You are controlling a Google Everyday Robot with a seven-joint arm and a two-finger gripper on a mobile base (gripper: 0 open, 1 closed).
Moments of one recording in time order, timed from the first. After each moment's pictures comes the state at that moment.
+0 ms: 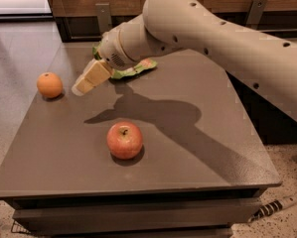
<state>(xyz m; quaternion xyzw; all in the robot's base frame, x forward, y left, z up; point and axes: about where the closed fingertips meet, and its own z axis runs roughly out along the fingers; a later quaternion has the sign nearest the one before) 0.608 0.135 0.921 -0.57 0.67 0.21 0.44</state>
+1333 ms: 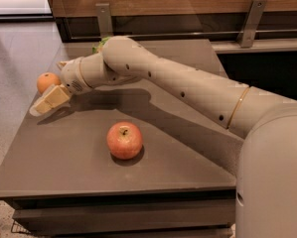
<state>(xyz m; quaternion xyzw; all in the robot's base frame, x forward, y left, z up) 0.611 0.279 0.846 -0.57 0.59 0.37 0.43</state>
